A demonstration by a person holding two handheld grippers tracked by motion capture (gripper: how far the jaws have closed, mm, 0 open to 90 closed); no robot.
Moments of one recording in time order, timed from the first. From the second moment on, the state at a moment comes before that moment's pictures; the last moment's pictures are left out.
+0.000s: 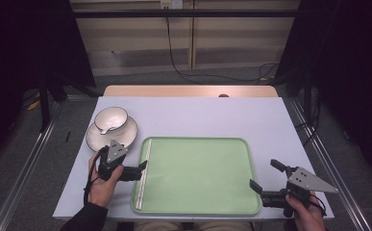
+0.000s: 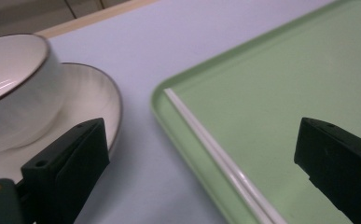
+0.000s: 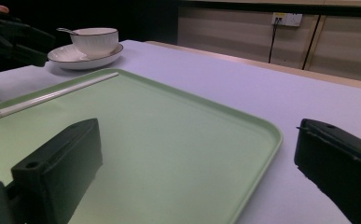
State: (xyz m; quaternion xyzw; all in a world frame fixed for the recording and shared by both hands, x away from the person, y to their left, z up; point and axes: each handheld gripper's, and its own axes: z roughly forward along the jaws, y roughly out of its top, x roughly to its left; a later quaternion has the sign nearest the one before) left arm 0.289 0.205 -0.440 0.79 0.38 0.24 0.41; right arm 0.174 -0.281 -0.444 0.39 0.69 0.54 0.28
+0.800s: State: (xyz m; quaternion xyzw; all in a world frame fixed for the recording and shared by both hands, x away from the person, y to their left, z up) left arm 0.301 0.283 -0.434 0.74 0.46 0.26 0.42; right arm 0.174 -0.284 -0.442 0.40 0.68 0.54 0.28
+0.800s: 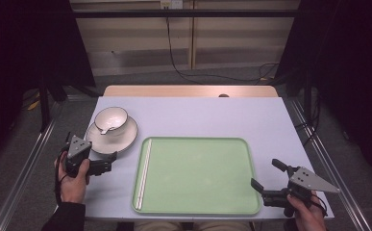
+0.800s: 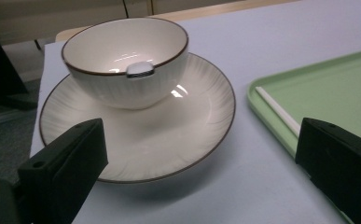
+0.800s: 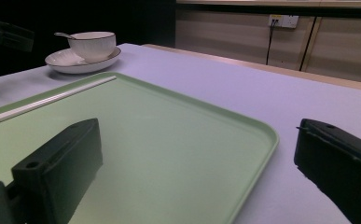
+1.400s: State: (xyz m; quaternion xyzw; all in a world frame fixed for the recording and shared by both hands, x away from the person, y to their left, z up) left arm 0.344 0.300 -0.416 0.74 0.49 0.24 0.39; right arm 0.173 -0.284 -0.443 0.39 0.69 0.54 0.28
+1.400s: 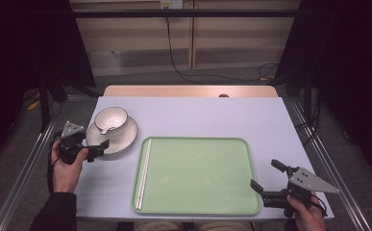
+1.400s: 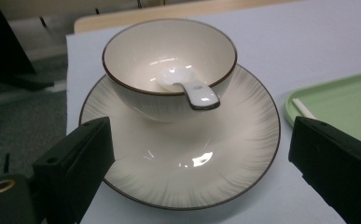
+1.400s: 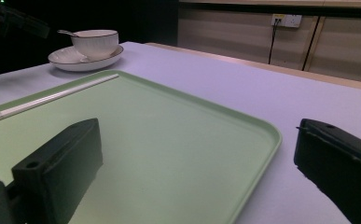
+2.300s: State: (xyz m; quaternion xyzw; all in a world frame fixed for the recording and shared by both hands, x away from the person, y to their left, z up) left arm 0.405 0.295 -0.416 0.74 0.53 0.24 0.33; right arm 0.175 -0.284 -0.445 0.39 0.69 0.54 0.27
